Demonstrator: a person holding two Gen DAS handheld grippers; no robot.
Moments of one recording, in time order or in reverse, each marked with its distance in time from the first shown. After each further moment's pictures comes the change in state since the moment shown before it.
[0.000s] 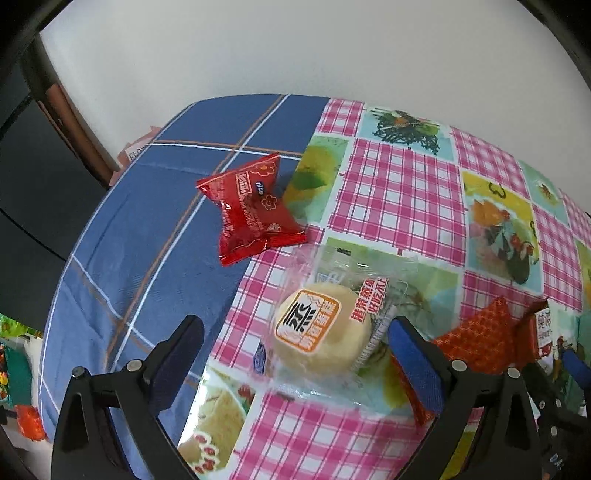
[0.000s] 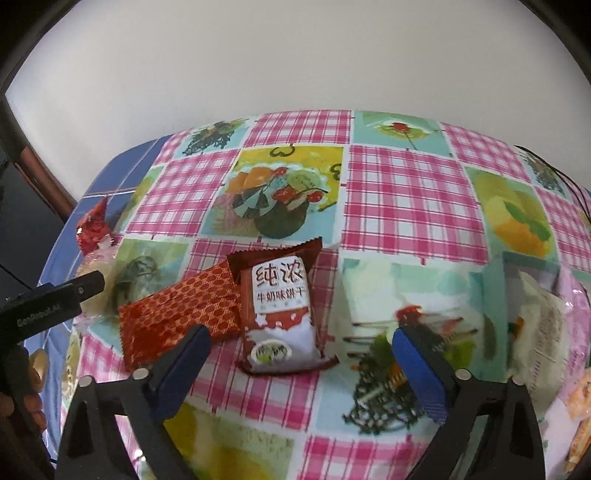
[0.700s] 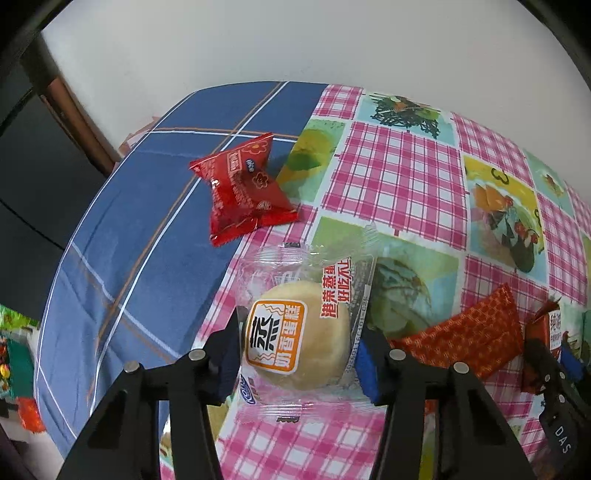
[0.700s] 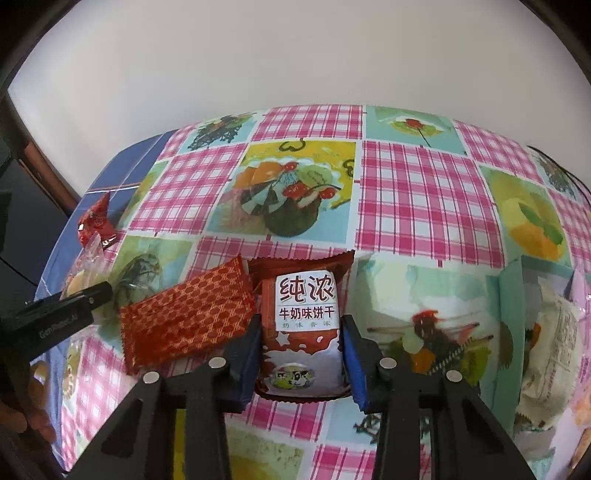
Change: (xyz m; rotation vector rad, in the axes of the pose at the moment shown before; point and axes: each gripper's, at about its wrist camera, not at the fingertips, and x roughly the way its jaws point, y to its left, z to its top) left arm -0.001 -0.012 -0.013 -0.024 0.023 0.027; right arm 0.003 0.002 0.000 -0.004 0.016 0.031
